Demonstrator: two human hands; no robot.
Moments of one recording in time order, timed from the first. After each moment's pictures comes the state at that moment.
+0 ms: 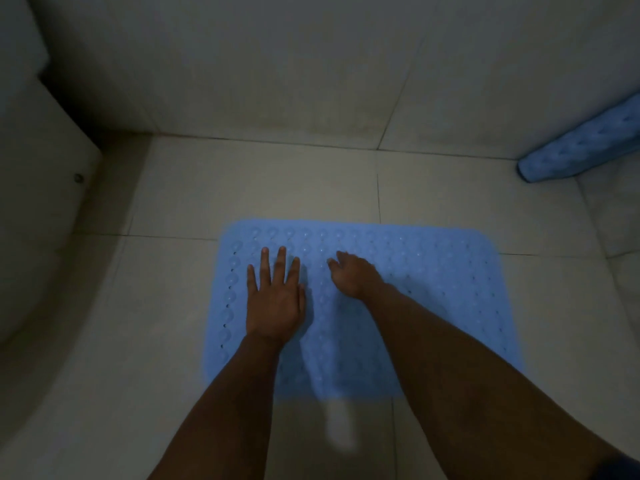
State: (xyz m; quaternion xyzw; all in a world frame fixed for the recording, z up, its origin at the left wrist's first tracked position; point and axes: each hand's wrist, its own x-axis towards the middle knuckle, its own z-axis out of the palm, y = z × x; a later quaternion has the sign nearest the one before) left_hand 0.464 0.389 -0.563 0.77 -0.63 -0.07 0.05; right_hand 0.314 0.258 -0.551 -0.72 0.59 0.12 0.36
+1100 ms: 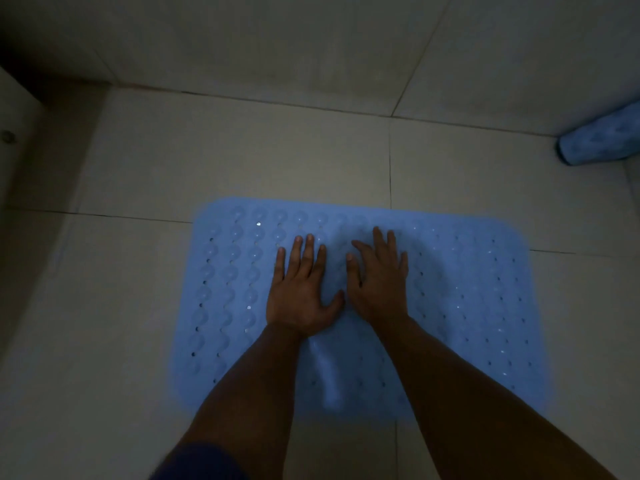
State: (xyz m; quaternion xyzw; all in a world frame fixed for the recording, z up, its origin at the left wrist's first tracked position) left_hand 0.427 0.344 -0.635 0.71 -0.68 -0.17 0.05; right_hand 0.277 0.277 -0.603 -0.76 0.61 -0.11 0.19
